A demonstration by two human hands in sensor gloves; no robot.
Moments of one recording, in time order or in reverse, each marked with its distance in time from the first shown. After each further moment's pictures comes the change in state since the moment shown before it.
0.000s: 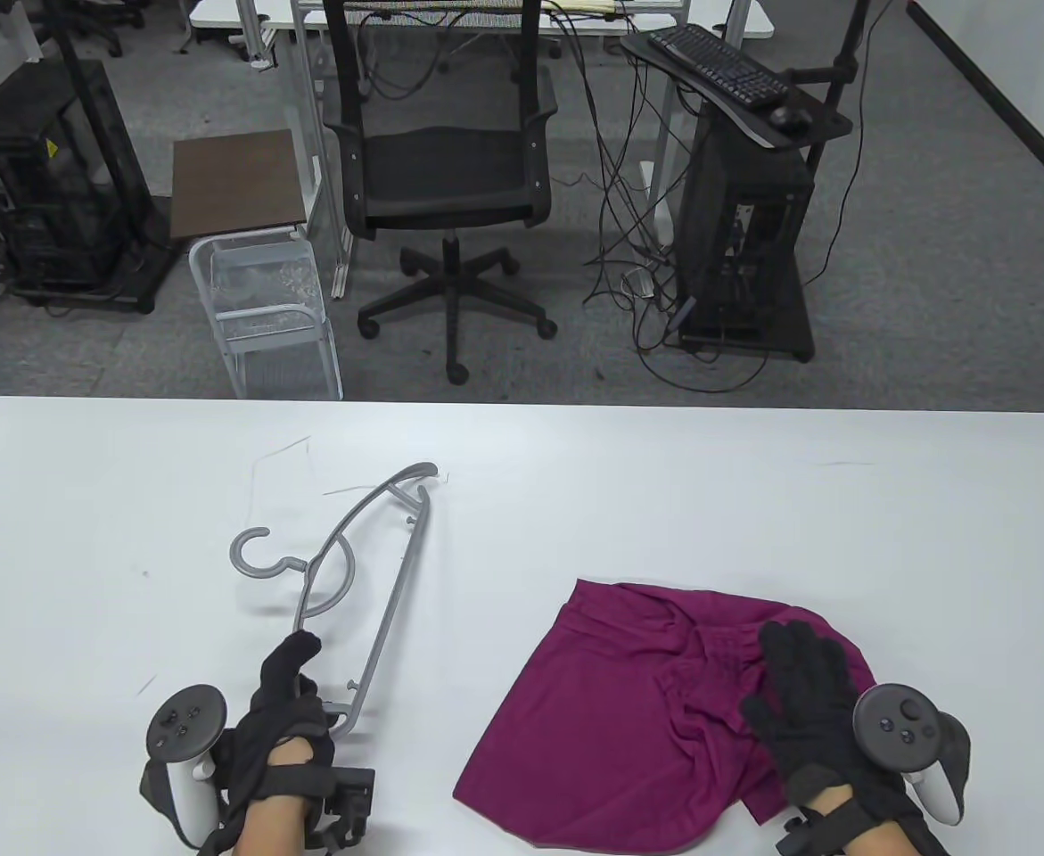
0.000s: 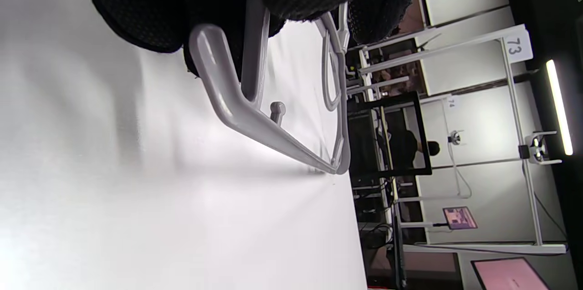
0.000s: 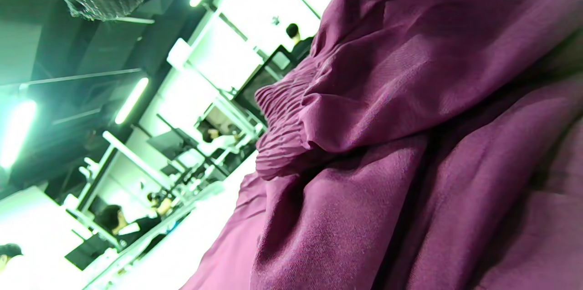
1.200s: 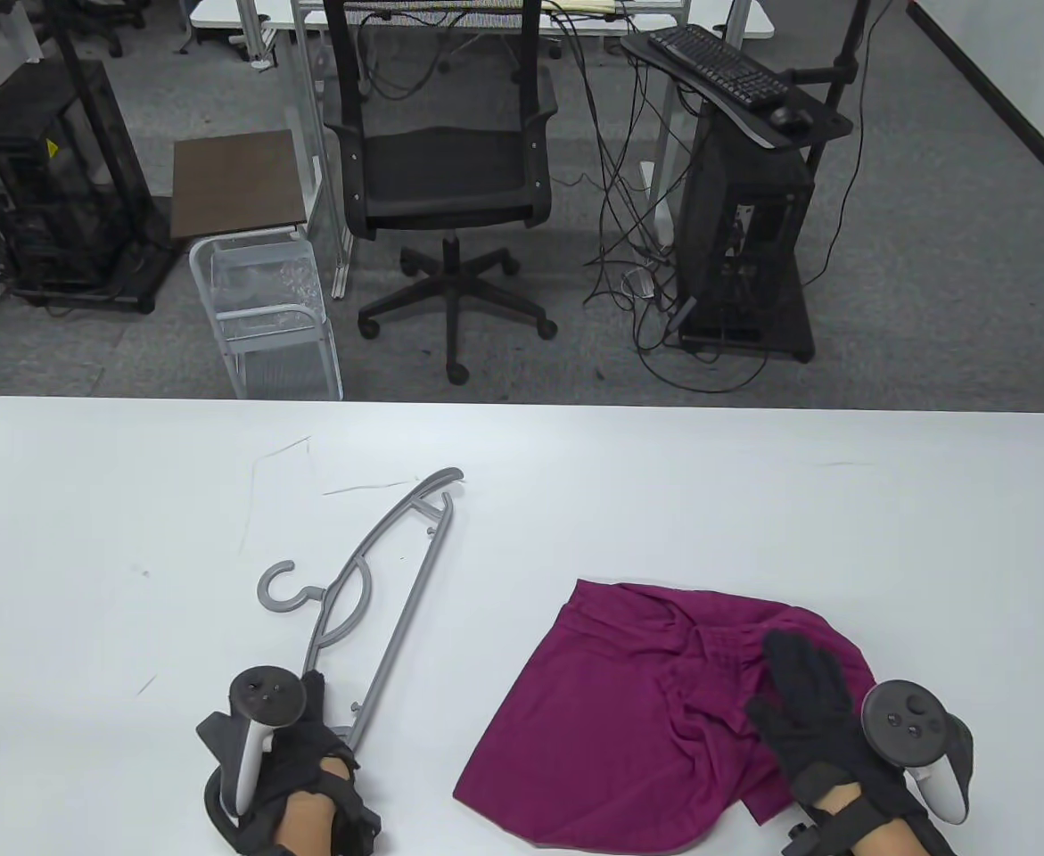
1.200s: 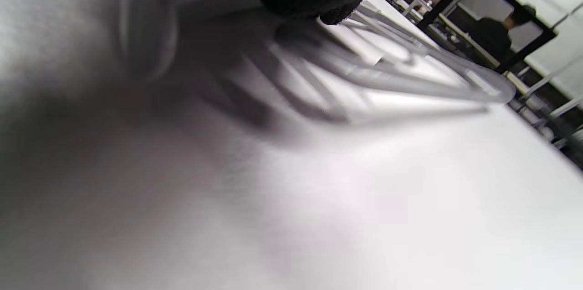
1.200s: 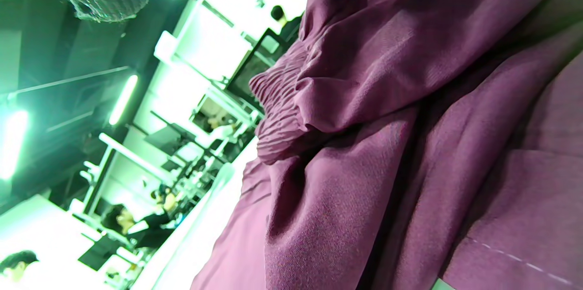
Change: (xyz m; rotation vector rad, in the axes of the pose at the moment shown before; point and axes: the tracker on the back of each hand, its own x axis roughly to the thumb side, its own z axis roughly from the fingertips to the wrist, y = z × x) left_hand -0.013 -0.018 -0.017 -0.020 0.117 -0.557; right_hand -0.005 -0.001 0.001 0.054 0.039 -0.080
